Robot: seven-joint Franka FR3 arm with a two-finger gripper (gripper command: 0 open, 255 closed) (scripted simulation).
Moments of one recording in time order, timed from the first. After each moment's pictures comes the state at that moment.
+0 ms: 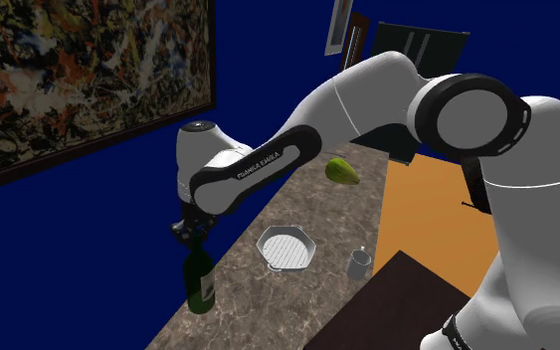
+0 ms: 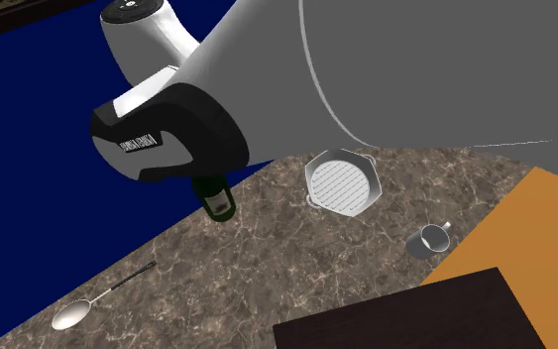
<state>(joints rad) 0.26 0.61 0.29 -1.70 -0.21 2.35 0.53</state>
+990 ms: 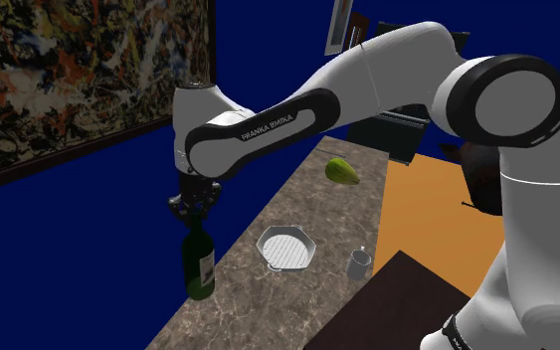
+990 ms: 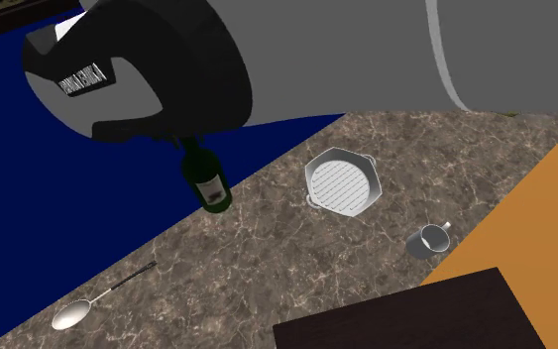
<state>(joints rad) 0.24 0.49 0.32 -1.67 -0.17 2.20 0.50</state>
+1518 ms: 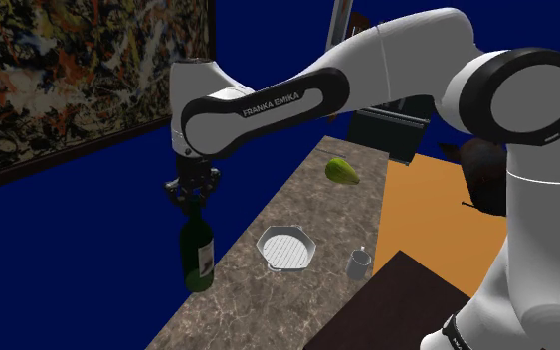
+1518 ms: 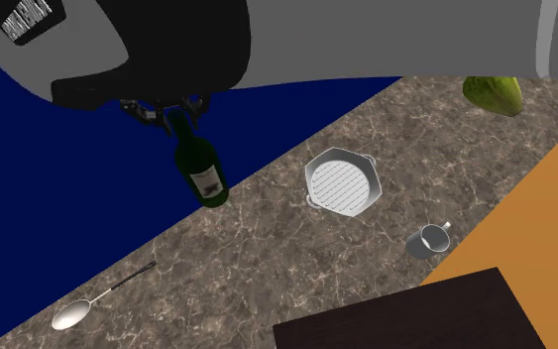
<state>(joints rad) 0.23 0.45 0.33 -1.62 -0.15 2.11 0.49</state>
